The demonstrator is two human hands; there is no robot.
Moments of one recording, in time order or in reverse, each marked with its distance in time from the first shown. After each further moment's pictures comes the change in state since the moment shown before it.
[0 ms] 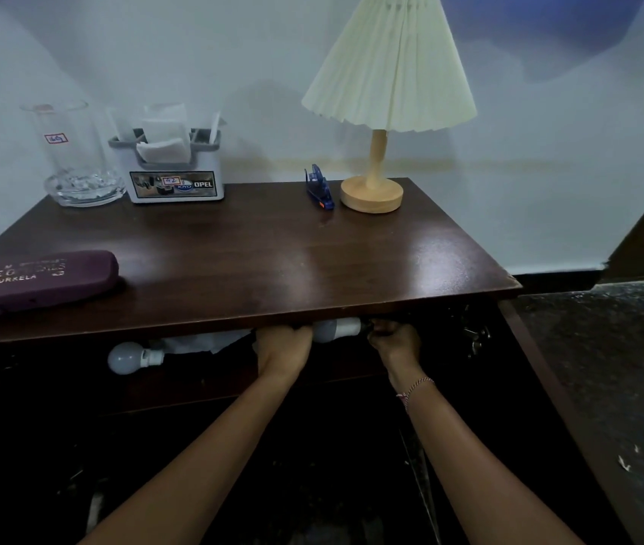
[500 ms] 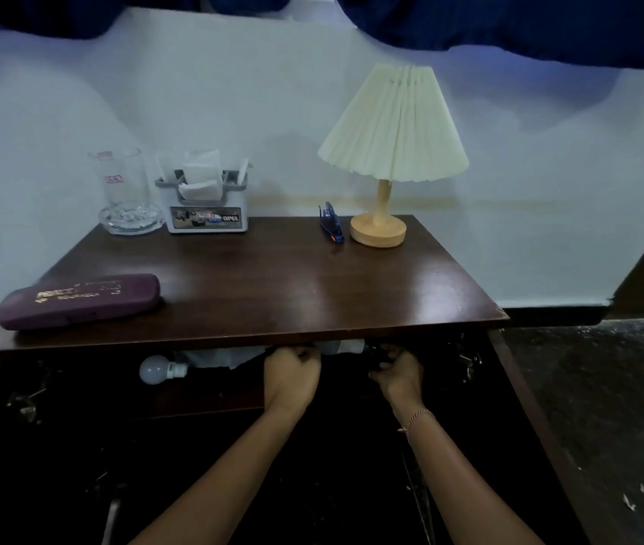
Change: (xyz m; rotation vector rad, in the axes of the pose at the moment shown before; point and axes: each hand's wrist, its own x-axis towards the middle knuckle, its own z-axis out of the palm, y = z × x) left_hand -0.038 0.009 -0.026 -0.071 0.021 0.079; right_hand -0.028 -0.014 -0.013 -0.190 -0.077 -0.056
